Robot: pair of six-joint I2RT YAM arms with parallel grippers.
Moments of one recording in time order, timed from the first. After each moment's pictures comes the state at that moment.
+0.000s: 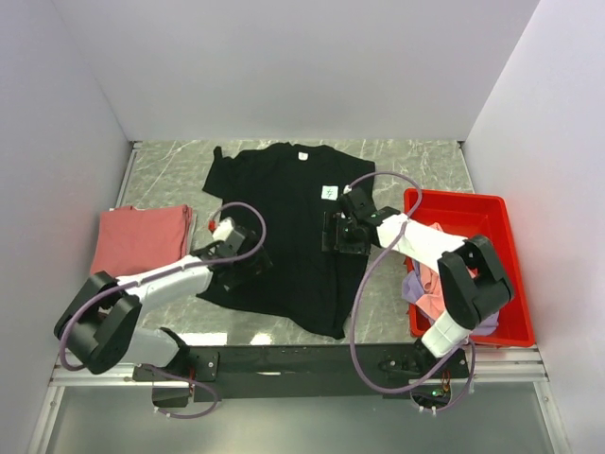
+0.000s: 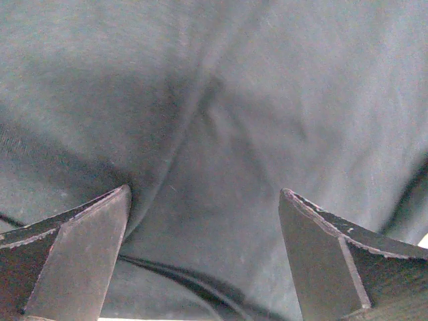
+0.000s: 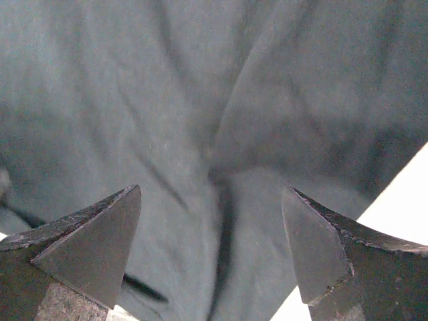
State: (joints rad) left arm -0.65 1.35 0.63 -0.28 -0.25 -1.08; right arm 0.54 1.61 1.01 -0.45 -0.03 0.57
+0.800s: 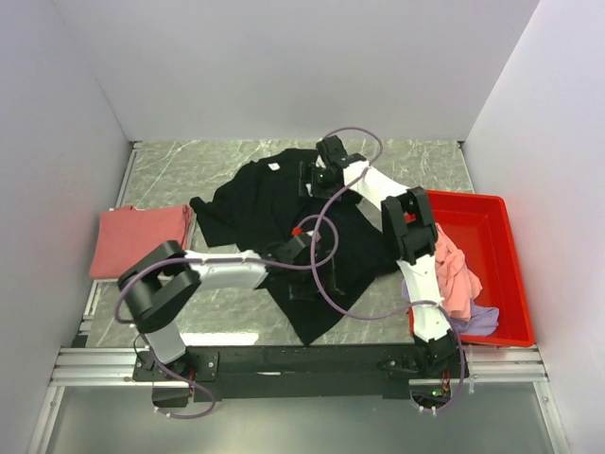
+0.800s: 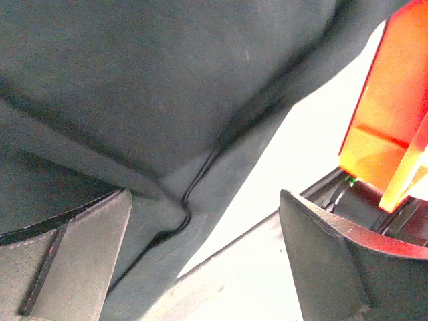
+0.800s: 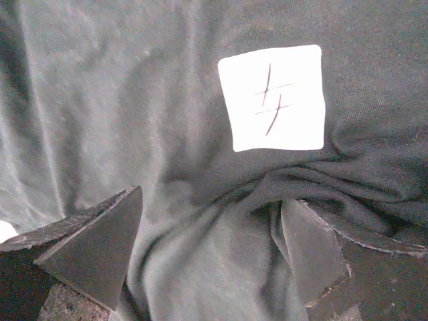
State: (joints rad) left arm -0.97 1.67 0.87 -0.08 0.16 -1.07; right arm 0.43 2.30 1.87 -0.57 -0.17 0.46
